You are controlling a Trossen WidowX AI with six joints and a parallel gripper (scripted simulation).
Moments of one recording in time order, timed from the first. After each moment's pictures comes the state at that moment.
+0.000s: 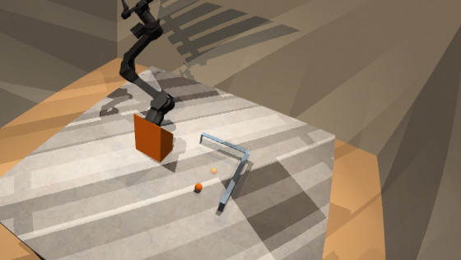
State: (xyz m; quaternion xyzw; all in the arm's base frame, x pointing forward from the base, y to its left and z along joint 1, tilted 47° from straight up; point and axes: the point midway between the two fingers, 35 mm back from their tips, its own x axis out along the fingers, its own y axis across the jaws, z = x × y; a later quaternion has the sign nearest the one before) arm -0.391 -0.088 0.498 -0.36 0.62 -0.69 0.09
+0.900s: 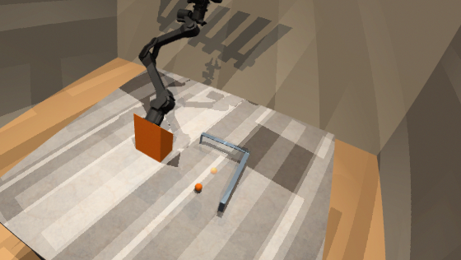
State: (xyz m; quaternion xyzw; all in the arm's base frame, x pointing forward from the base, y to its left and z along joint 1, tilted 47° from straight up) arm -0.077 -0.047 0.676 -0.50 0.66 -0.36 -0.44
